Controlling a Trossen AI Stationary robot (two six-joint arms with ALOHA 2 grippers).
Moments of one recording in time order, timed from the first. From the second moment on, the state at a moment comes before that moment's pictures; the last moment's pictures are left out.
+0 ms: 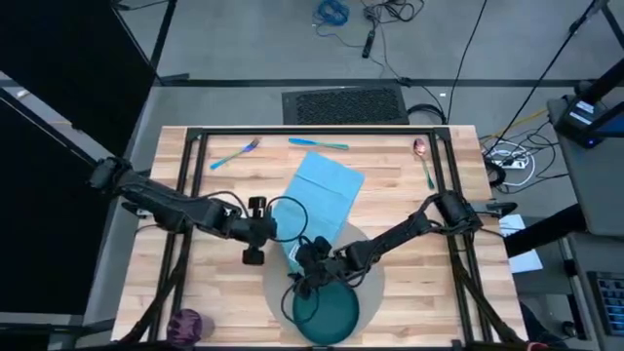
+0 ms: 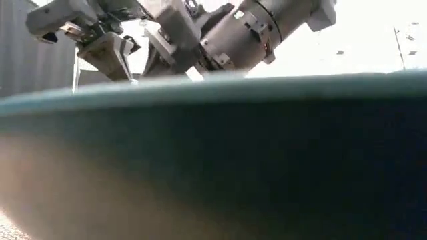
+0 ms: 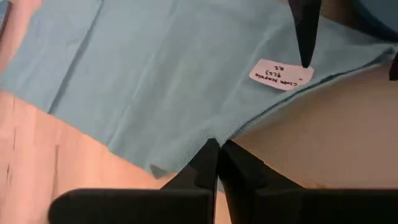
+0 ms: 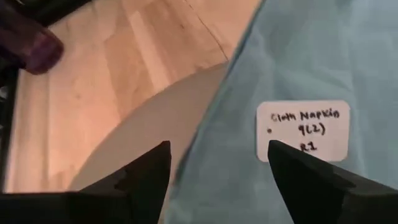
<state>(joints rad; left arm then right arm) -0.29 1.34 0.90 -0.60 -0.28 -0.11 0.38 2.13 1.39 0.00 0.37 0.77</state>
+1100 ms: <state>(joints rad) -0.27 1.34 0.90 -0.61 -0.27 -0.10 0.35 2.06 1.61 -0.46 0.31 0.65</state>
